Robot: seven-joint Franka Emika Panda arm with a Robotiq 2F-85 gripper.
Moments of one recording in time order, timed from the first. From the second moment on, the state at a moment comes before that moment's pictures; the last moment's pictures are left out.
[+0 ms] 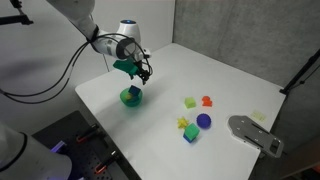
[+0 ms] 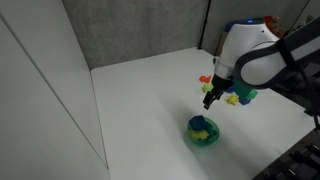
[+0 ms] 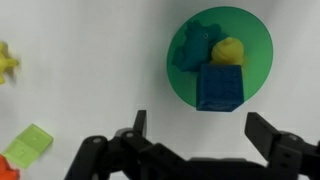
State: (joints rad) arm 0.12 0.33 0.11 -2.25 -0.05 2.61 0.05
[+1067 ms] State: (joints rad) arm -0.04 -0.13 -0.04 -2.27 -0.01 2.11 -0.15
